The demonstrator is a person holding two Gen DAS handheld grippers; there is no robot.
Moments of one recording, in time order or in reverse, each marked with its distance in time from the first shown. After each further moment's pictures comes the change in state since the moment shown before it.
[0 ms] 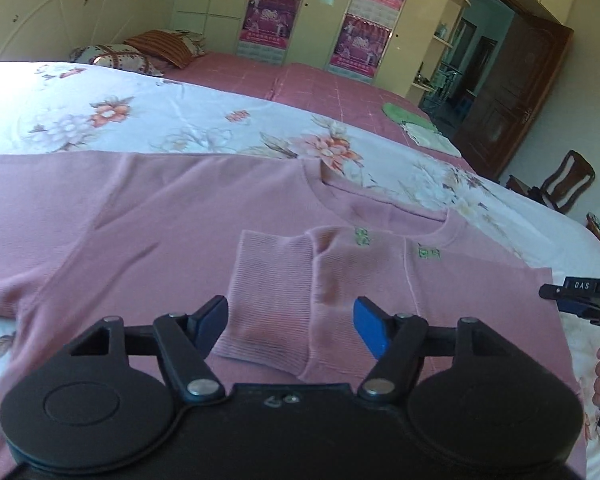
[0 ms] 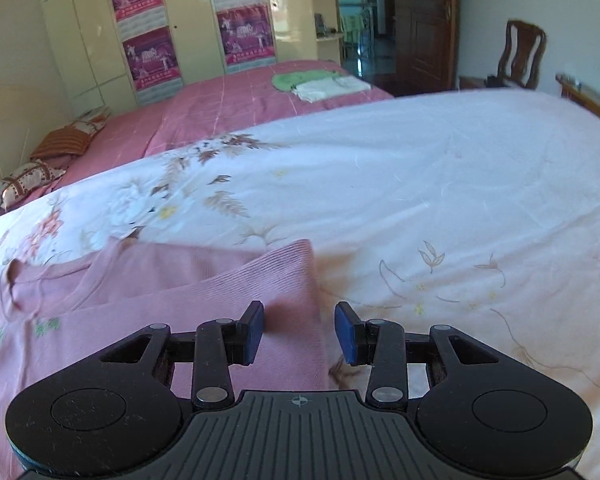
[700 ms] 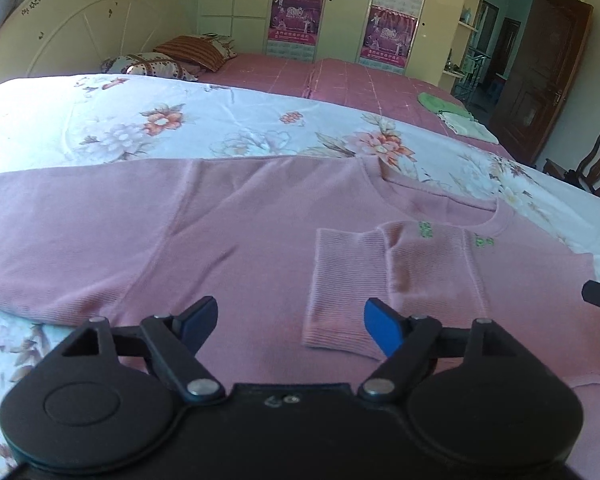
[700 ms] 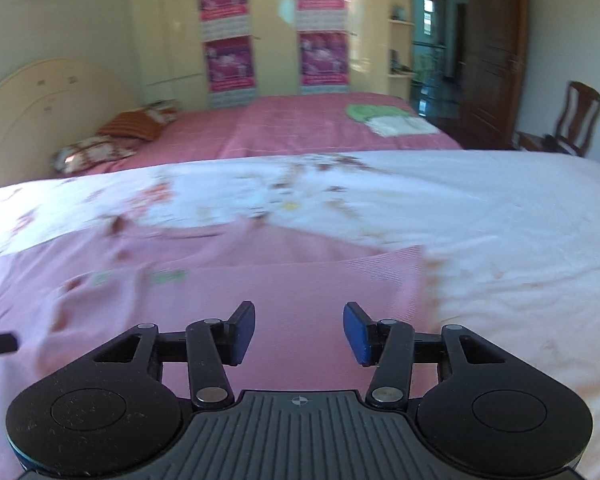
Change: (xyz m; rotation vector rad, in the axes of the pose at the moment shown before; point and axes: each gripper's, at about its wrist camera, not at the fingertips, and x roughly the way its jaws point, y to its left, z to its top) left arm -0.030 0.037 0.004 0.035 0.005 0.147; right arm -0.095 0.106 -0.068 -0.271 -0.088 0.179
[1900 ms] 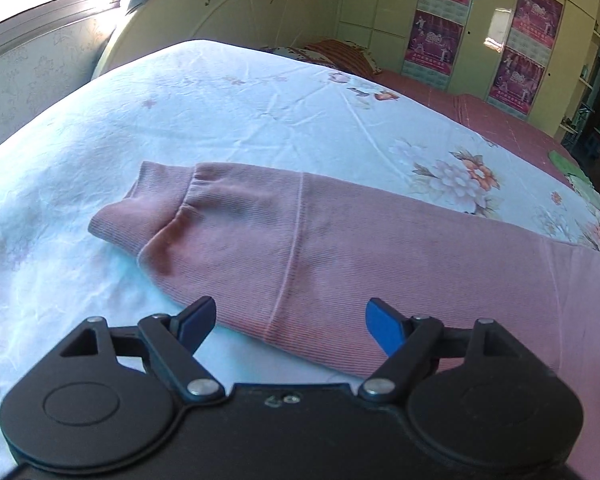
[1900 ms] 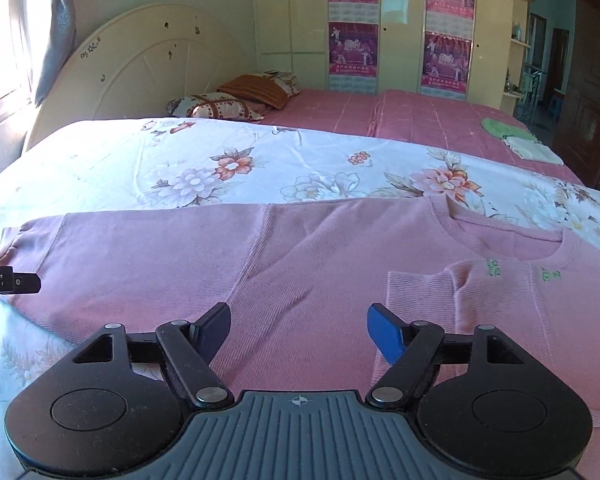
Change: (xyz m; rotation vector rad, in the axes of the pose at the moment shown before) left arm -0.020 0.300 0.022 -0.217 -0.009 0.231; right arm 0.063 0.297 -0.017 -0.159 0.062 0.135
